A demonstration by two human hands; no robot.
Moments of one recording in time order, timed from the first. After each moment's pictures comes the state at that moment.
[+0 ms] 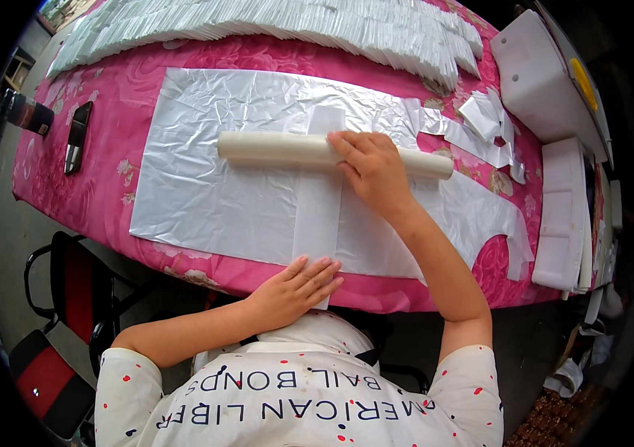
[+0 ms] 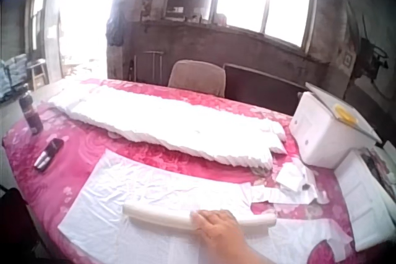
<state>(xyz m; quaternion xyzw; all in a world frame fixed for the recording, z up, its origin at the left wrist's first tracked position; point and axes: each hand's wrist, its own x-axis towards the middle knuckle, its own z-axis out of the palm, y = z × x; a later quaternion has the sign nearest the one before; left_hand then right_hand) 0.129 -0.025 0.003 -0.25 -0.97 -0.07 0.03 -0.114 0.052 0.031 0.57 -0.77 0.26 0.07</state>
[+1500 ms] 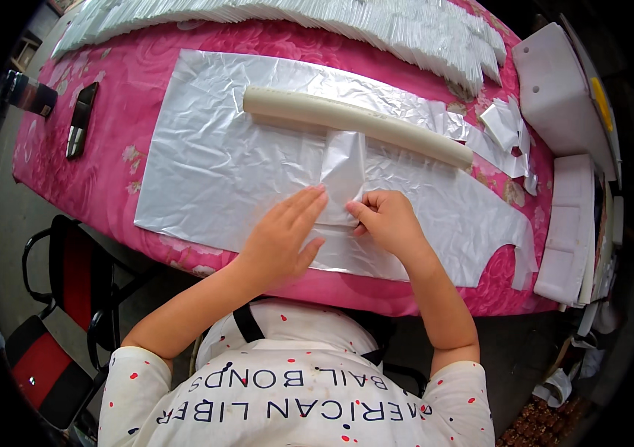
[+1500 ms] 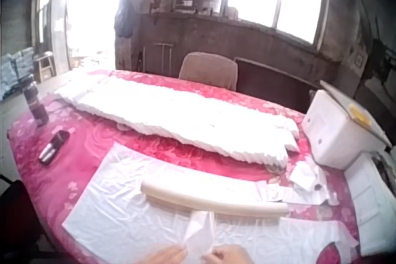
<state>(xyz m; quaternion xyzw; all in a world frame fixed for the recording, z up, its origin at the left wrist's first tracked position) 0.087 -0.078 0.023 0.00 -0.93 -0.34 0.13 -0.061 0.065 0.049 0.19 -0.81 0.39 -0.39</state>
